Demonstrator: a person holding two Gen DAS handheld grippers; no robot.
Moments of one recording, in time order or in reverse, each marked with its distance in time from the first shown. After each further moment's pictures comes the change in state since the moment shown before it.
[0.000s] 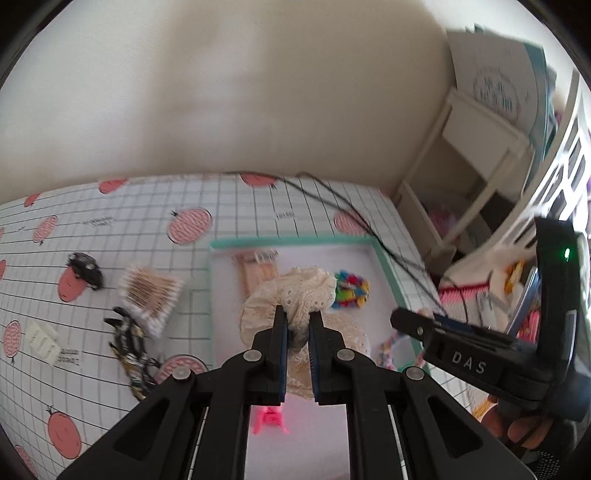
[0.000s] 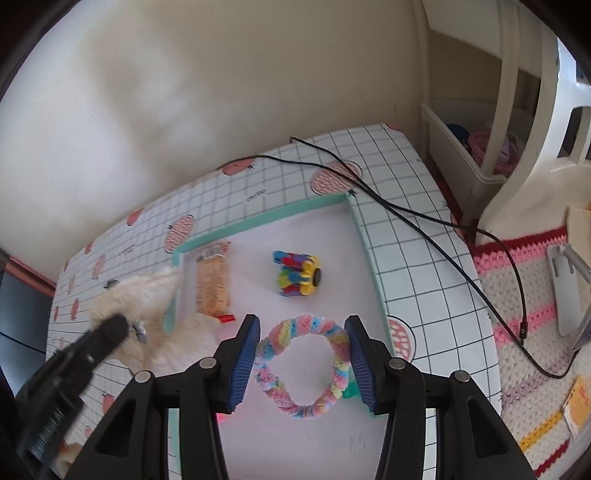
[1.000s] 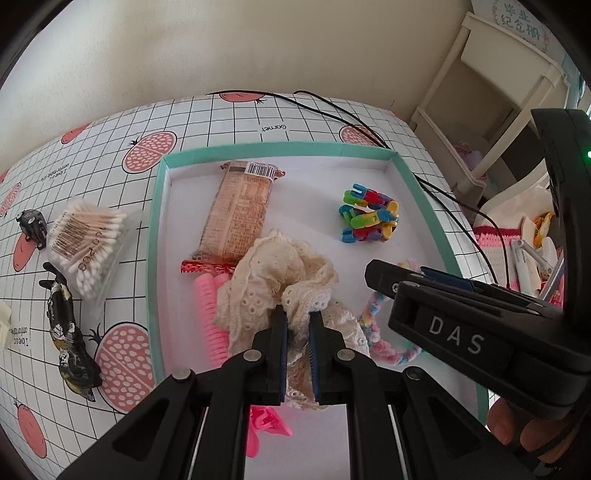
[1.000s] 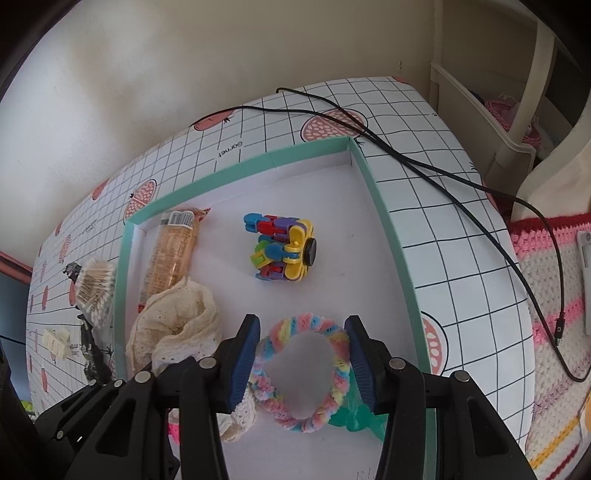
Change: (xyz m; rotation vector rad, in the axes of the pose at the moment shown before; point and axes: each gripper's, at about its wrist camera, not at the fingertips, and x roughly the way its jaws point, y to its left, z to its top) left arm 0.083 -0.006 -0.032 0.026 0.194 0.020; right arm 0.067 0.005 -0.006 -0.002 0.103 -0.052
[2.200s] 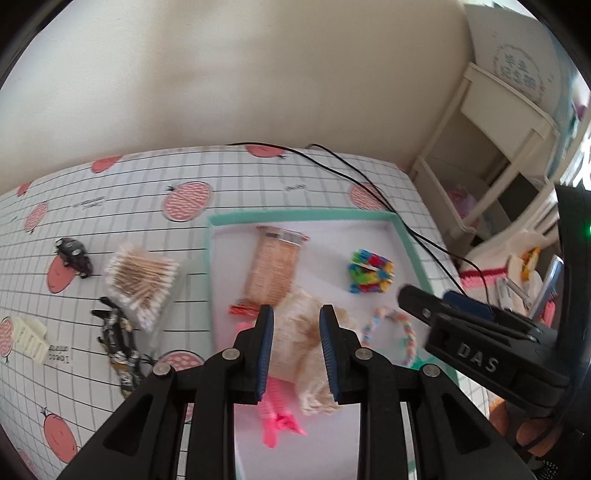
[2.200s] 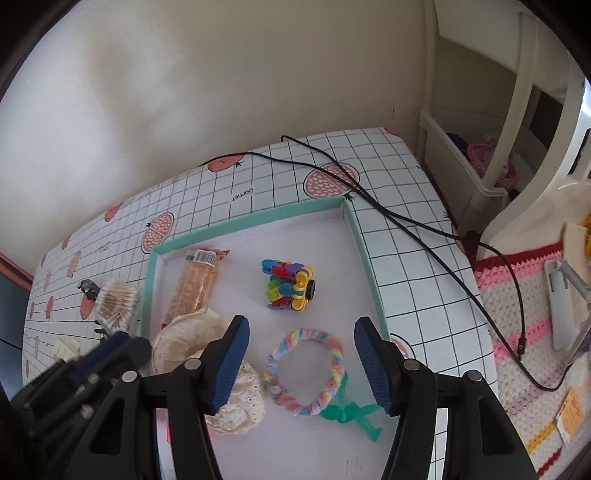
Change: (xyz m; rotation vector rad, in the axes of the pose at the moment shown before) left arm -0.058 0.024 0.021 -0.051 -0.120 0.010; right arm -0.050 0.011 0.010 -0.023 -0.112 -0.025
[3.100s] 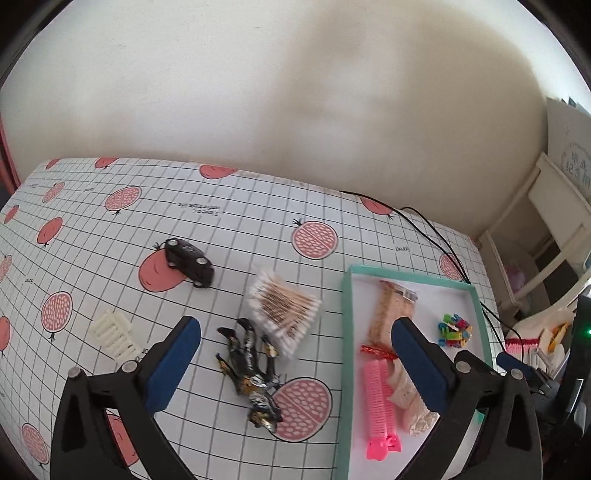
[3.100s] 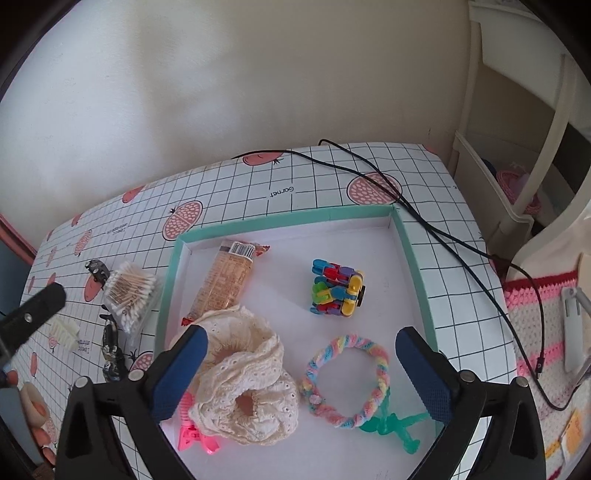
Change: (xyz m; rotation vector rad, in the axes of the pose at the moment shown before) left arm -0.042 0.110 0.005 -0.203 -0.145 0.142; right arm 0.009 0.039 -0.009 -0.095 -0.053 0.017
